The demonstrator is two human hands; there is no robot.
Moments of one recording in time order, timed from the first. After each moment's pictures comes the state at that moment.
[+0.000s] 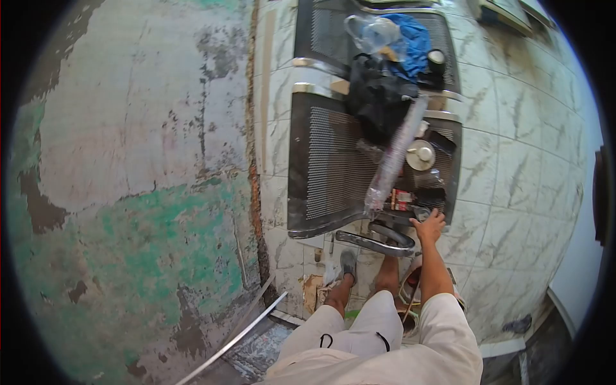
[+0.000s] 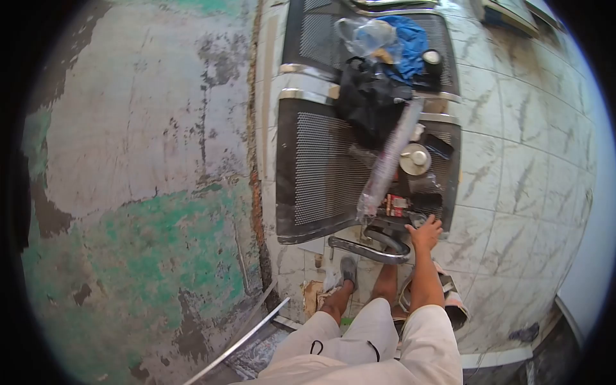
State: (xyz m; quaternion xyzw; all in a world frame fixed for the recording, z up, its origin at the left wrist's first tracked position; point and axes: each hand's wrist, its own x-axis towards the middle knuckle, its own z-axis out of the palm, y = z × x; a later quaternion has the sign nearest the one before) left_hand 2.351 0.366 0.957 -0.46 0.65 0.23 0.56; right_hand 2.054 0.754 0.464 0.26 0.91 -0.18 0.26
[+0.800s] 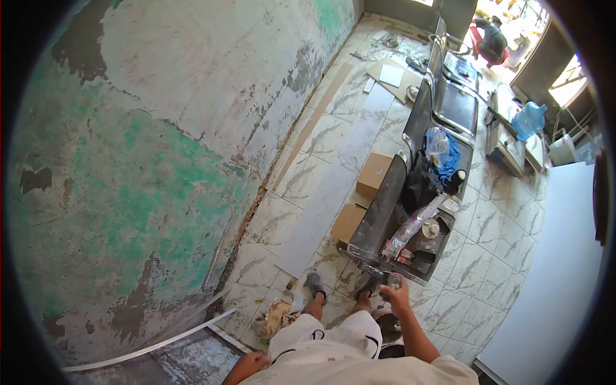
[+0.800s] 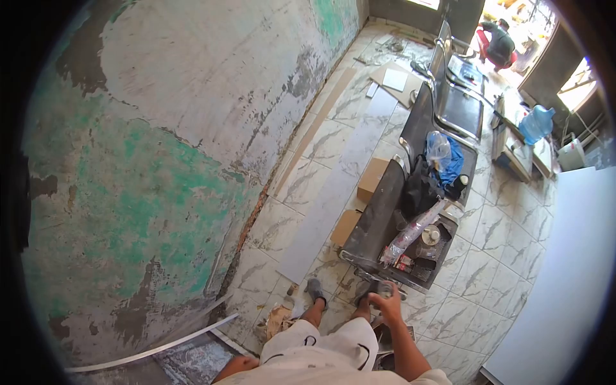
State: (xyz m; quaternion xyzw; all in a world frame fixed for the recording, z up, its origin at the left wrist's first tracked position) left_hand 2.475 0.266 0.904 -0.42 0.66 0.44 0.44; right_hand 2.131 0.595 0.748 0.19 0.65 -0.65 0.33
